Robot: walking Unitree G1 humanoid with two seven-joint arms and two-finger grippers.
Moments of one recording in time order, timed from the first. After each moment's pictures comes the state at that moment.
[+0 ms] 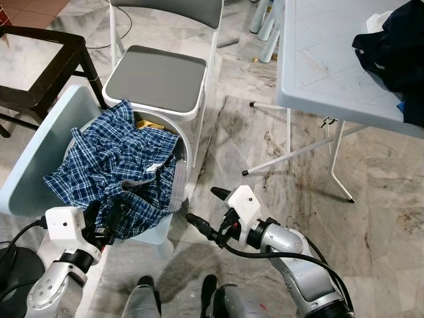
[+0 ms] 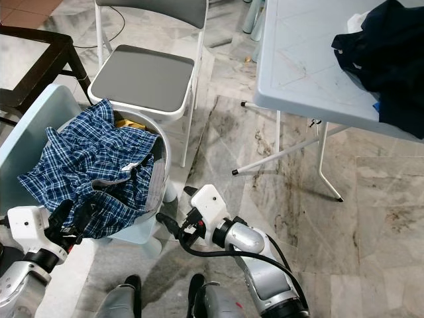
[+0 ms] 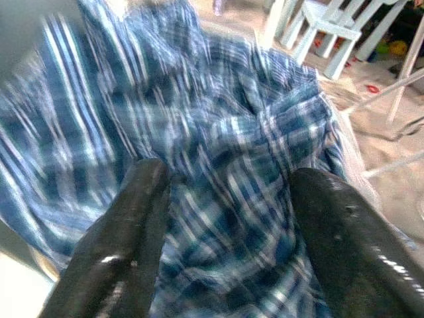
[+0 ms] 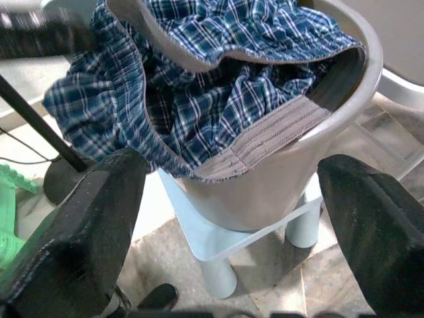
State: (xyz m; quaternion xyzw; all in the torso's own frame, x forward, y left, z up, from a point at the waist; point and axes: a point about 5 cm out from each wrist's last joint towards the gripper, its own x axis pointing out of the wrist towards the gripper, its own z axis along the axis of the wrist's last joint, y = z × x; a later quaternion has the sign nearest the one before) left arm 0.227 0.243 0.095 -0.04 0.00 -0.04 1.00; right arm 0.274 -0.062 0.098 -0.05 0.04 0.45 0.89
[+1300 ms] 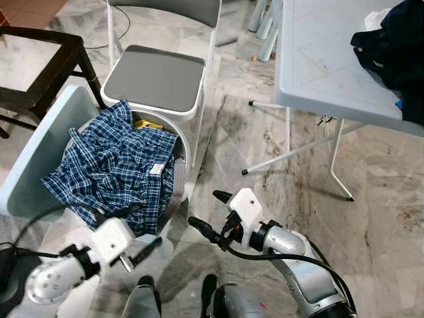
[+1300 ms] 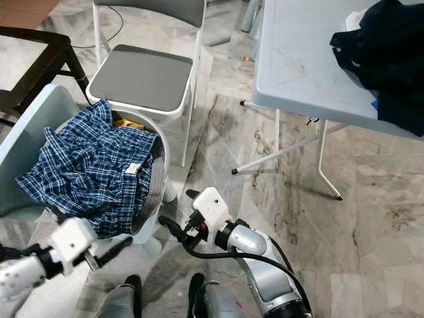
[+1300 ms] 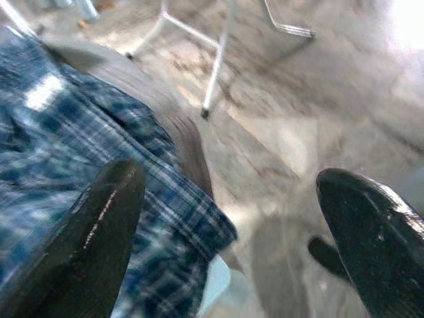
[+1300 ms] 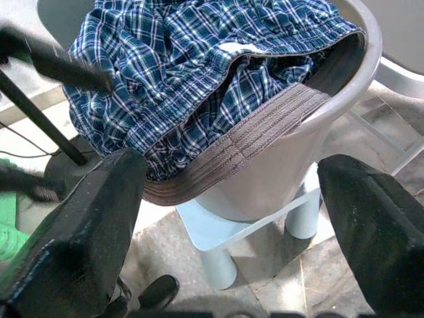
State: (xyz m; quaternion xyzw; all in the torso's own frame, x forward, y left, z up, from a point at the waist) left arm 0.224 0.209 0.075 0.28 0.07 -0.36 0.88; right arm 0.273 -0.066 0.095 -0.06 0.04 0.45 0.89
